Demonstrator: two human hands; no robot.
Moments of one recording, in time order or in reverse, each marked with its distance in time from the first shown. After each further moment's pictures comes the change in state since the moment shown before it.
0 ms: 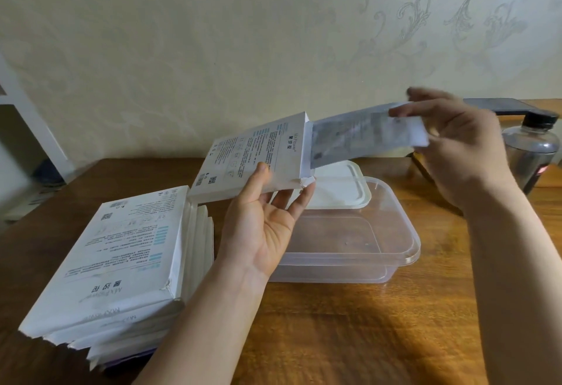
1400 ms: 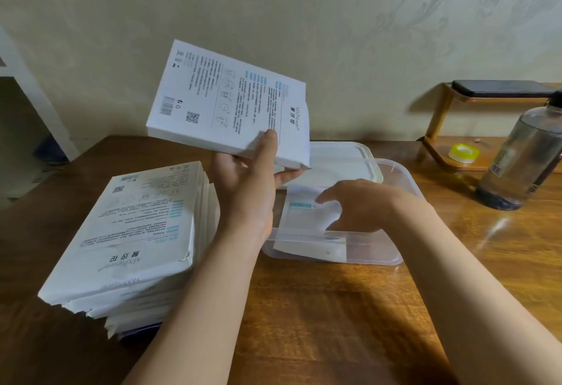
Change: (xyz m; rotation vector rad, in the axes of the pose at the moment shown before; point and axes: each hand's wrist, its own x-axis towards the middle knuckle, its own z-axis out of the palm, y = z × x) left_hand 0.009 0.018 -0.014 0.548 0.077 0.435; right_hand -0.042 0.019 0.096 -0.903 -1.030 0.243
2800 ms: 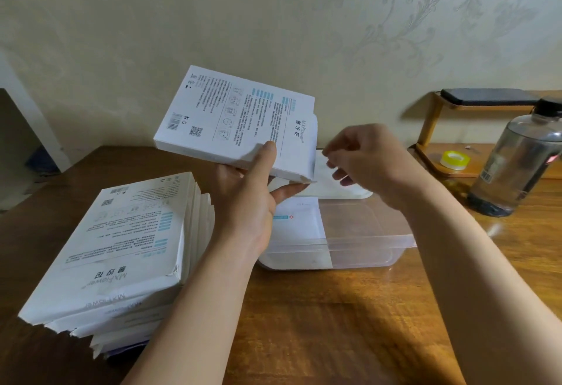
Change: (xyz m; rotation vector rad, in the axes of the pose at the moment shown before) left_hand -0.002 0.000 0.006 -0.102 -0.089 -0.105; right_hand -0.006 0.005 -0.042 0.824 0.520 -0.028
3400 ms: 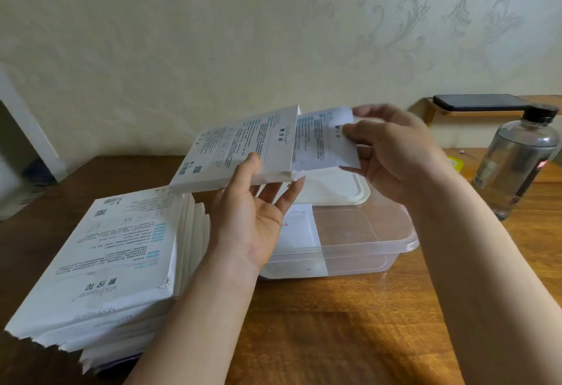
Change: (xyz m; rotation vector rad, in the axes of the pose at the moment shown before) left_hand -0.004 -0.001 0.009 -0.323 0.094 -0.252; right_hand -0.009 -0.020 -0.023 0.820 0.084 0.069
